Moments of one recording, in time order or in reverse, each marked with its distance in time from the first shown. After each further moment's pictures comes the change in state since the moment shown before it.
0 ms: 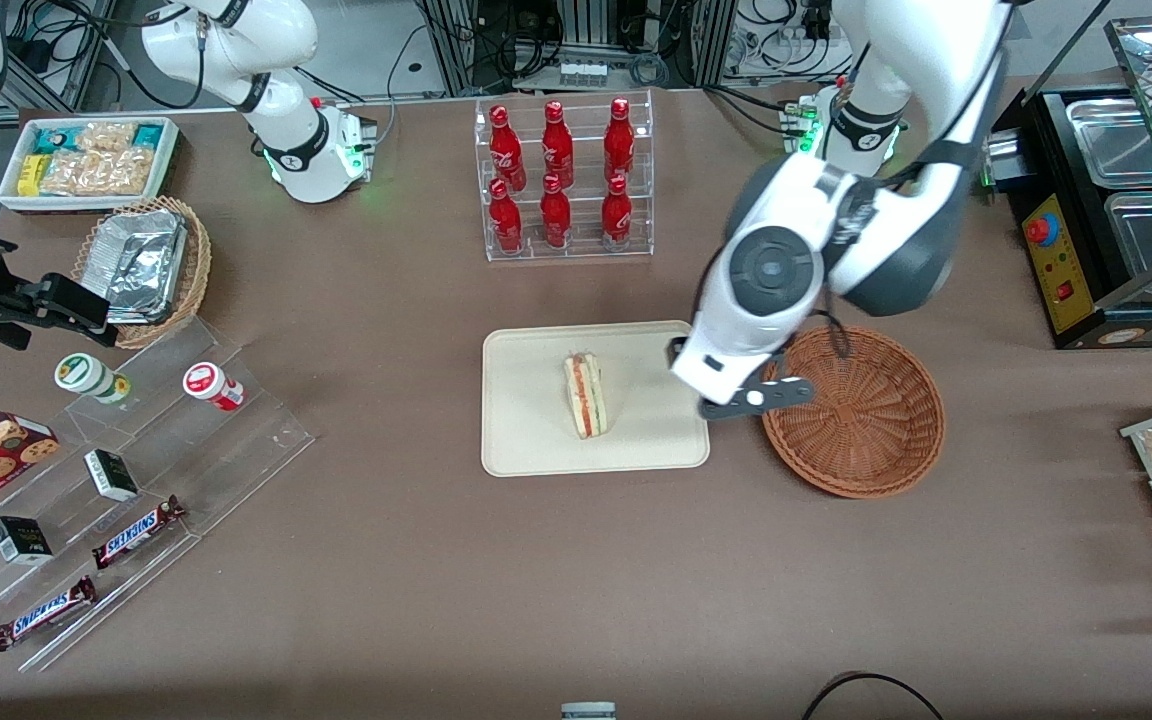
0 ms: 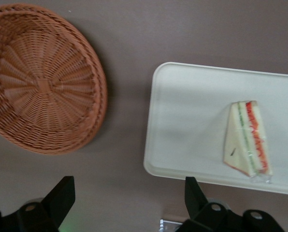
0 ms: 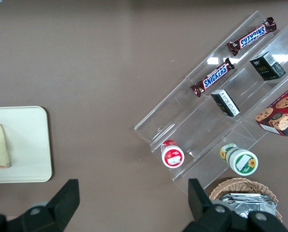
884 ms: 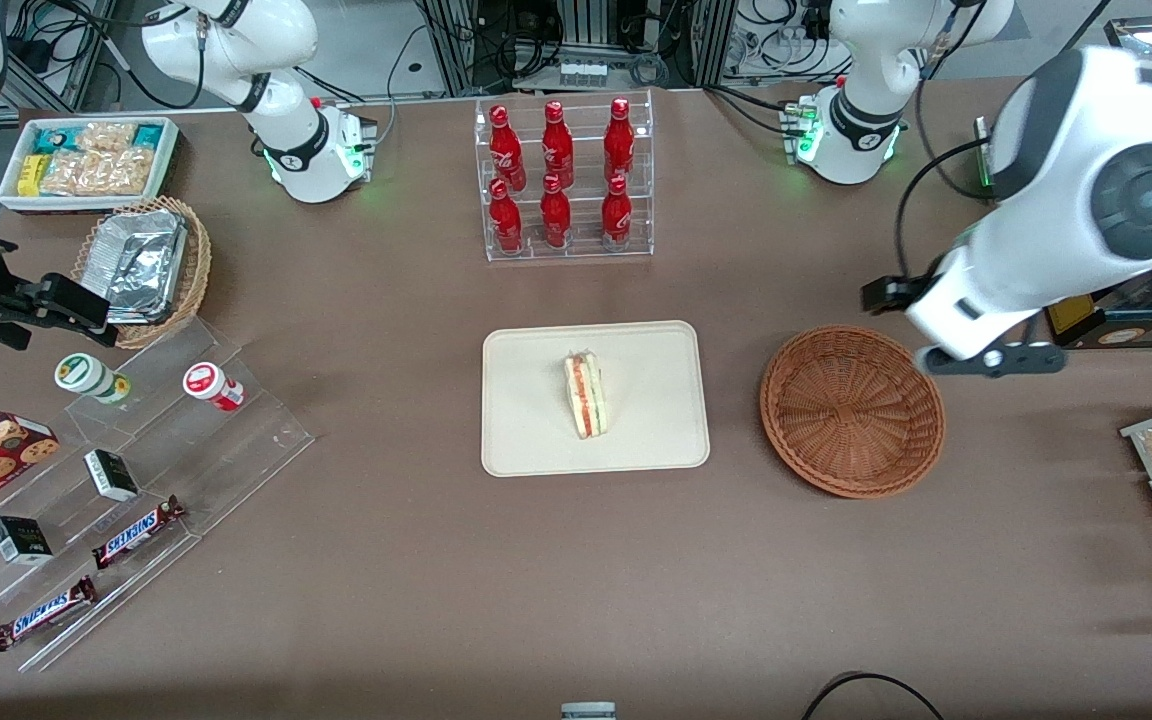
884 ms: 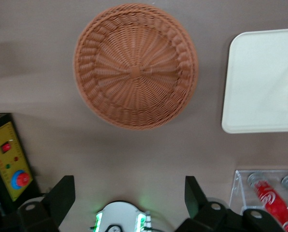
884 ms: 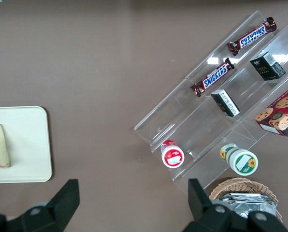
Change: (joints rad) arm 0.396 -0.240 -0.105 -0.045 0.025 -0.269 0.452
